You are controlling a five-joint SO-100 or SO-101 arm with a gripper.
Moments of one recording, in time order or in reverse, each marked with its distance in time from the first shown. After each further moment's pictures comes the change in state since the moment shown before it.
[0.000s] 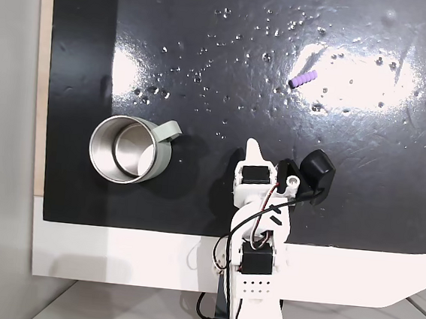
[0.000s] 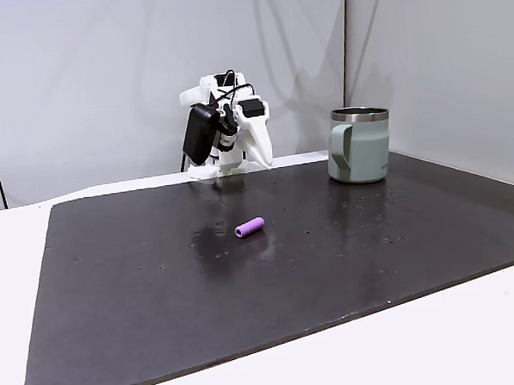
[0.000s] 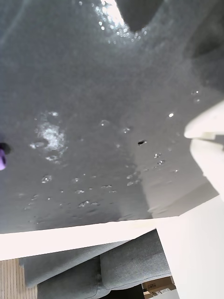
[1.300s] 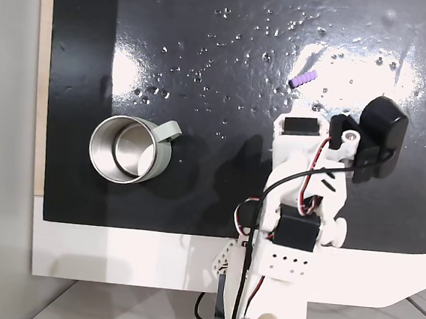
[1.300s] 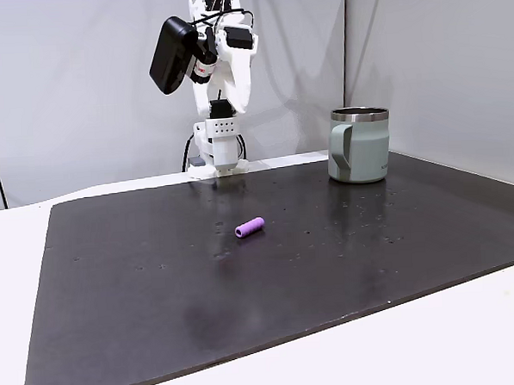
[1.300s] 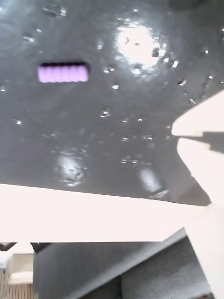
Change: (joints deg) arm 11.8 -60.9 -62.1 8.8 -14.9
